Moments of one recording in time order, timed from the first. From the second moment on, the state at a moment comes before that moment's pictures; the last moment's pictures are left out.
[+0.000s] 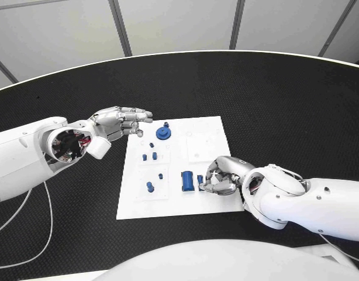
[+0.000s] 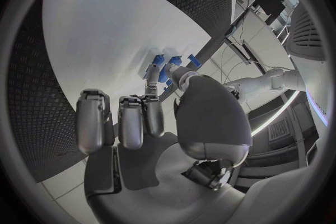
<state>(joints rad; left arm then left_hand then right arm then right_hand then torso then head) 1.22 -0.78 -0.11 1.29 0.09 0.22 0.00 1.34 -0.18 0.53 -0.01 0.10 0.84 0.20 0.33 0.34 0.87 0.14 0.52 0.08 1.02 0.06 1.22 0.35 0.17 1.05 0.14 0.82 0.52 0.95 -0.95 -0.12 1.86 -1.42 -0.45 -0.51 1.10 -0.21 0.48 0.22 0.20 1.05 0.02 0.53 0.68 1.47 -0.04 1.48 1.31 1.46 -0.11 1.56 1.31 0.03 1.46 0.00 1.46 1.31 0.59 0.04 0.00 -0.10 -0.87</state>
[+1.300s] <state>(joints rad) 1.22 -0.77 -0.11 1.27 0.09 0.21 0.02 1.34 -0.18 0.53 -0.01 0.10 0.84 0.20 0.33 0.34 0.87 0.14 0.52 0.08 1.02 0.06 1.22 0.35 0.17 1.05 0.14 0.82 0.52 0.96 -0.99 -0.11 1.86 -1.26 -0.63 -0.27 1.13 -0.22 0.49 0.20 0.21 0.98 0.05 0.48 0.65 1.47 -0.03 1.38 1.31 1.47 -0.10 1.54 1.31 0.03 1.47 0.00 1.32 1.31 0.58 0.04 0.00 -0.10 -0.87</state>
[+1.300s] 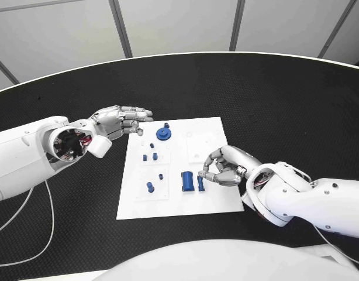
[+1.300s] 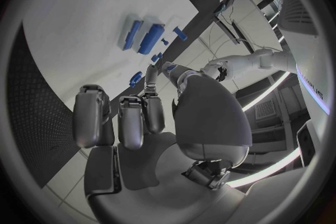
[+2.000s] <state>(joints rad) 1.17 -0.70 -0.11 1.16 0.27 0.06 0.21 1.31 -0.18 0.36 0.14 0.10 0.72 0.19 0.29 0.29 0.81 0.19 0.40 0.06 0.74 0.15 0.71 0.14 0.17 0.85 0.26 0.36 0.25 1.15 -0.86 -0.10 1.45 -0.36 -0.54 0.31 1.25 -0.23 0.53 0.15 0.22 0.84 0.18 0.22 0.50 1.01 0.12 0.21 0.53 1.06 0.06 0.54 0.62 0.17 1.14 0.15 0.08 0.78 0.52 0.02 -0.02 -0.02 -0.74</state>
